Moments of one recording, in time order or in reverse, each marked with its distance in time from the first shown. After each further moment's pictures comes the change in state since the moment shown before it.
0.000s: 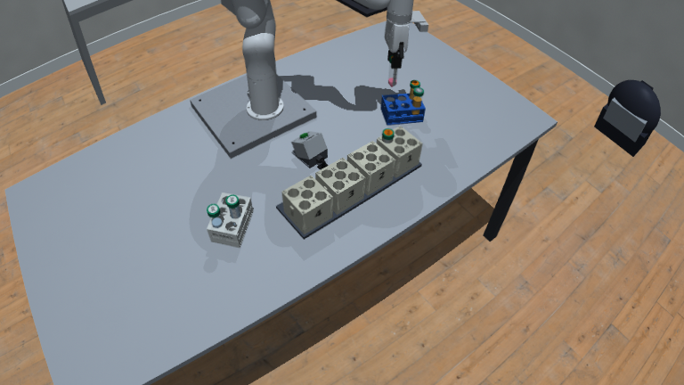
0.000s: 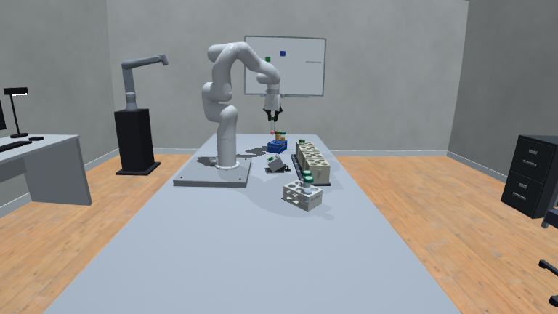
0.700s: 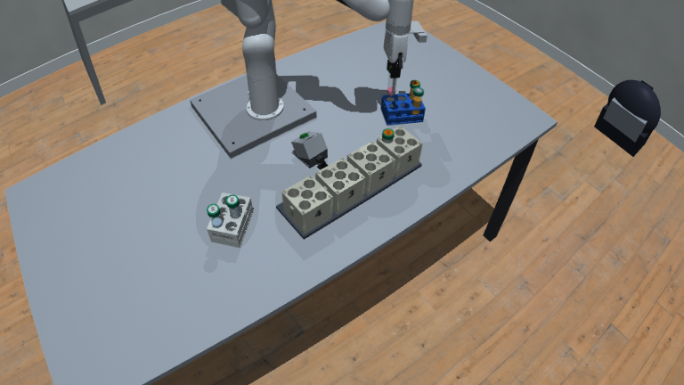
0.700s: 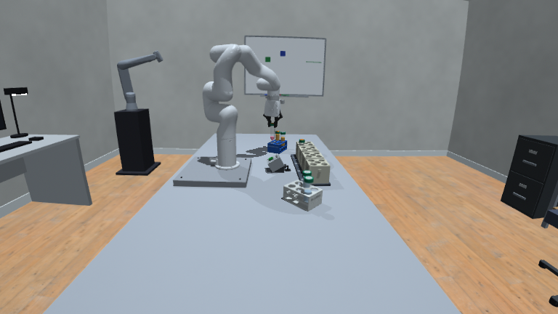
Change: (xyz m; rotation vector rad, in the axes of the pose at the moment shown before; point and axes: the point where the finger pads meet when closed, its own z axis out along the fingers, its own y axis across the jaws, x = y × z) arm 0.000 0.000 0.038 0.000 0.000 0.000
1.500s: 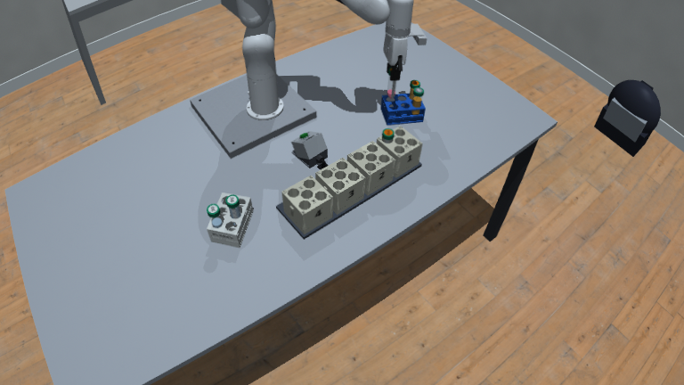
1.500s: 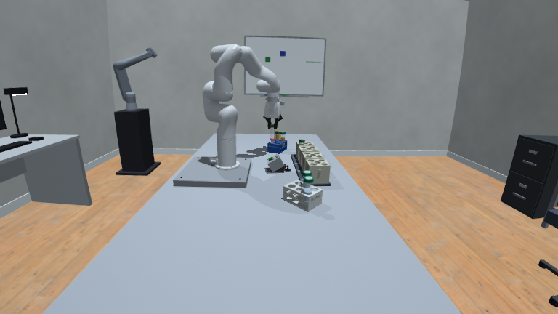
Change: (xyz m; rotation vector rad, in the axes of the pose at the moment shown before) arm 0.000 0.000 0.010 0.000 0.001 0.000
